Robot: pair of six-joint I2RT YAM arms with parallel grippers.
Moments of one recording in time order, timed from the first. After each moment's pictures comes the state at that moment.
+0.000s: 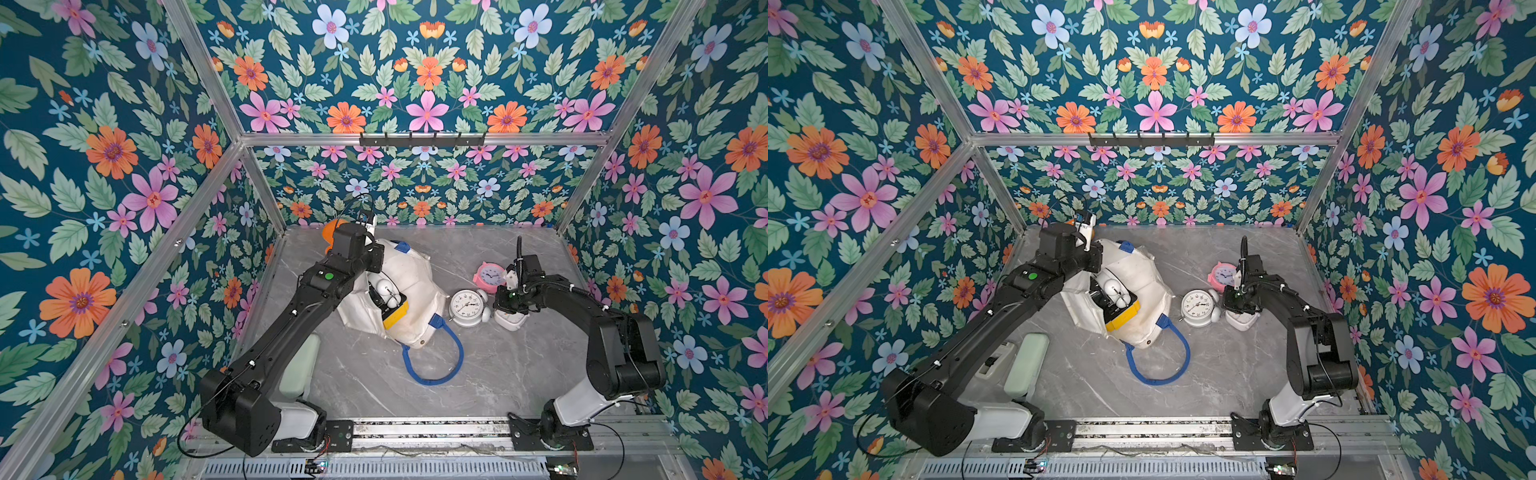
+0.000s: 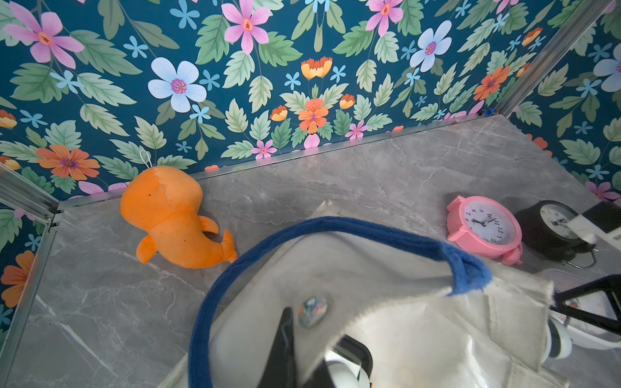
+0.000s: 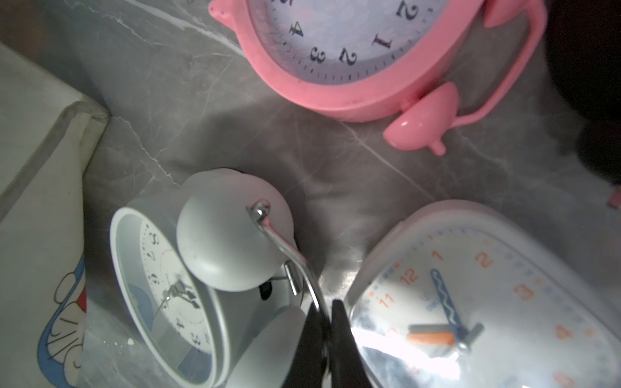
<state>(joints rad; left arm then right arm) -0.49 1.35 1.29 -0.41 -0.12 -0.09 0.10 1.61 1.01 -0.57 -0.28 0.35</state>
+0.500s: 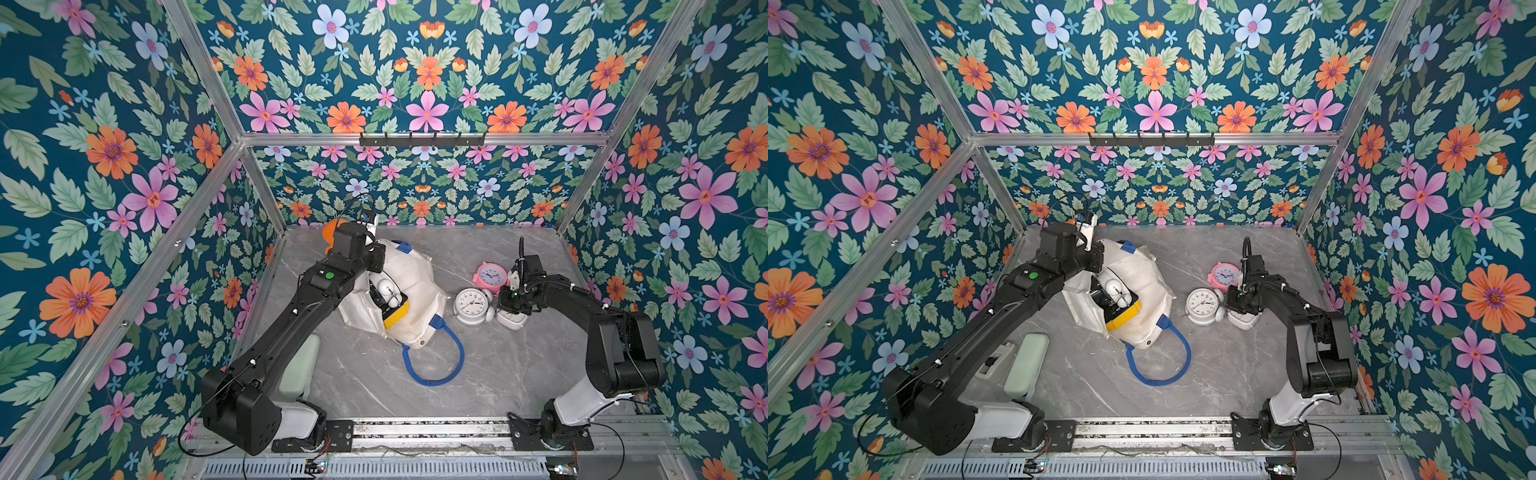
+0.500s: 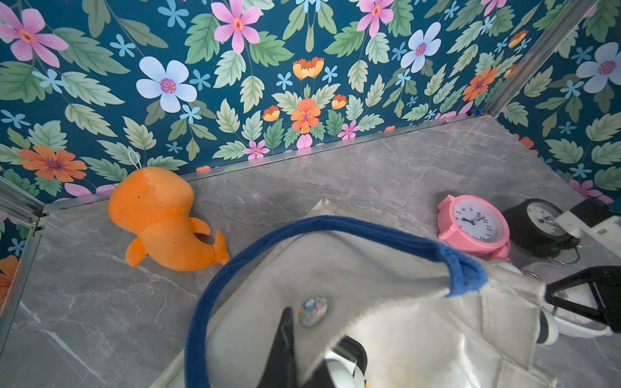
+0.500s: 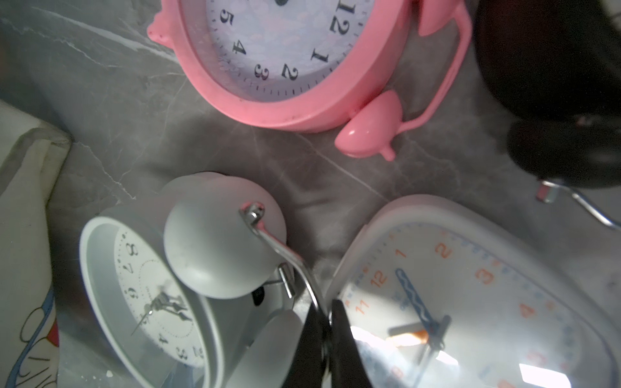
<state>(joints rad) -0.49 1.36 1.29 -0.40 -0.09 -0.10 0.08 1.62 1.01 -0.58 -0.21 0.37</state>
